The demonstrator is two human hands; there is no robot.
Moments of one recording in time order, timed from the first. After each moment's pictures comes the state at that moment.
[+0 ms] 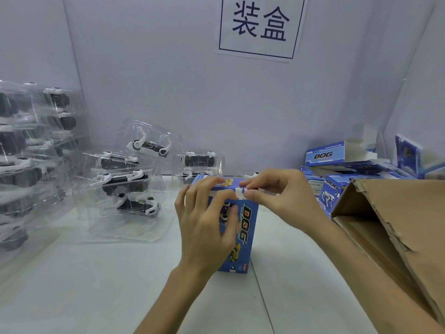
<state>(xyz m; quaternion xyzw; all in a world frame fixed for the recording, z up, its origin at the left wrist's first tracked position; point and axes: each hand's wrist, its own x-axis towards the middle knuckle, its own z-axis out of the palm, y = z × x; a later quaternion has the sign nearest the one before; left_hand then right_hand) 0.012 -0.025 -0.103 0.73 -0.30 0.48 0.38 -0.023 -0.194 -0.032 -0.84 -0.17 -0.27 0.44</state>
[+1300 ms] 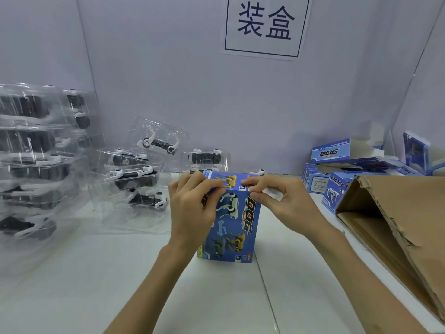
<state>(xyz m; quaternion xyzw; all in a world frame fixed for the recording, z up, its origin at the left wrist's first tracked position) 0.027 0.001 -0.089 0.73 -0.28 0.47 0.41 -0.029 -0.199 -0.053 -0.83 -0.19 -0.22 0.48</state>
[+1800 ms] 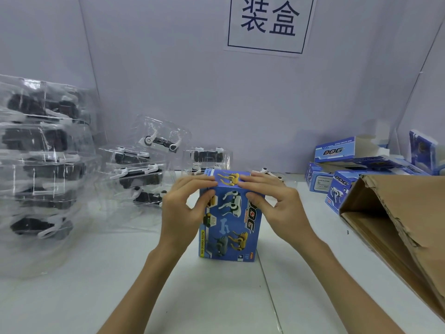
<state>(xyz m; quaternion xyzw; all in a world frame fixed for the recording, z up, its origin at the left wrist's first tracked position) 0.030 0.024 -0.091 0.70 -0.32 0.39 0.50 -0.019 -0.181 -0.075 -0.83 -0.18 -0.33 0.40</state>
